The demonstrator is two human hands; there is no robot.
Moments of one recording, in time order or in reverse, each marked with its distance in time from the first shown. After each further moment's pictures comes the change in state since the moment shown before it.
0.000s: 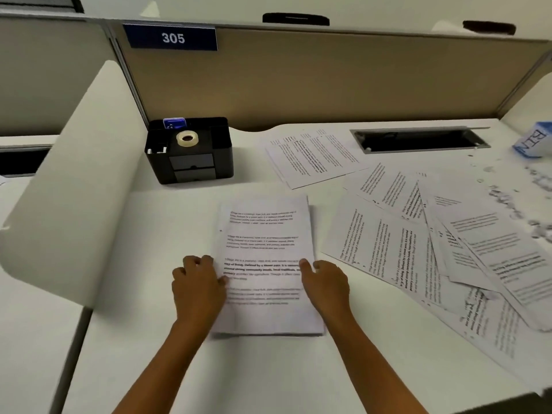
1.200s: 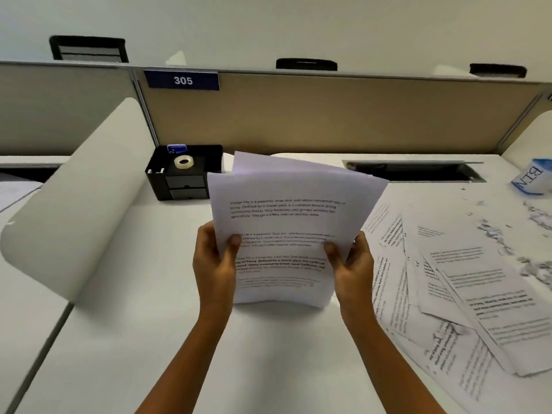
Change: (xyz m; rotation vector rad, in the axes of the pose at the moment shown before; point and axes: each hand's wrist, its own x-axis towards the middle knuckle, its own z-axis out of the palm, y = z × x) left_hand -0.044 0.129 -0.022 -1.202 0.433 0.240; right_hand 0.023 0.036 -0.111 0.877 0.153 -0.496
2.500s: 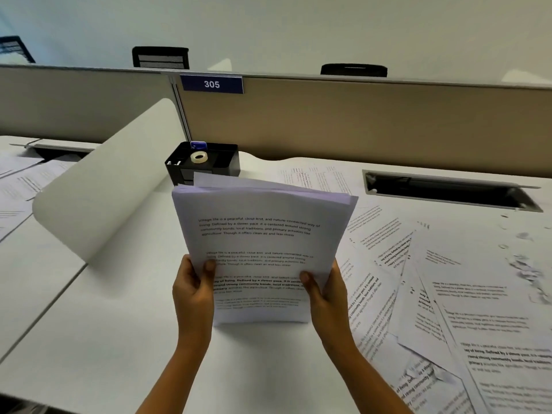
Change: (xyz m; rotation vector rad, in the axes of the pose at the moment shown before) left_hand -0.076 -0.001 0.050 0.099 0.262 -0.028; right_hand 0.013 0.039 -0.065 0.177 -0.413 0.090
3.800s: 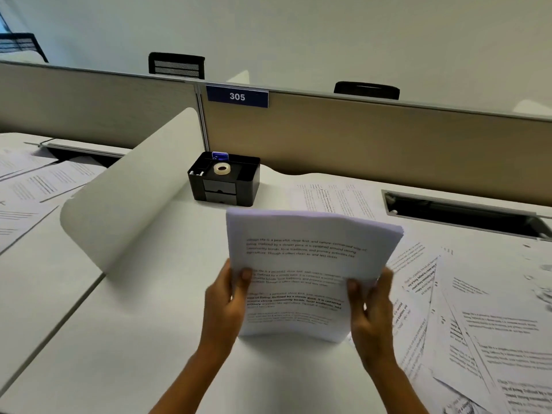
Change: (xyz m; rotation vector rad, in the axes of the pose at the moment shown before) left_hand 0.033 0.008 -0.021 0.102 -0.224 0.073; right_hand 0.013 -0.021 0.015 -0.243 0.061 -0.291
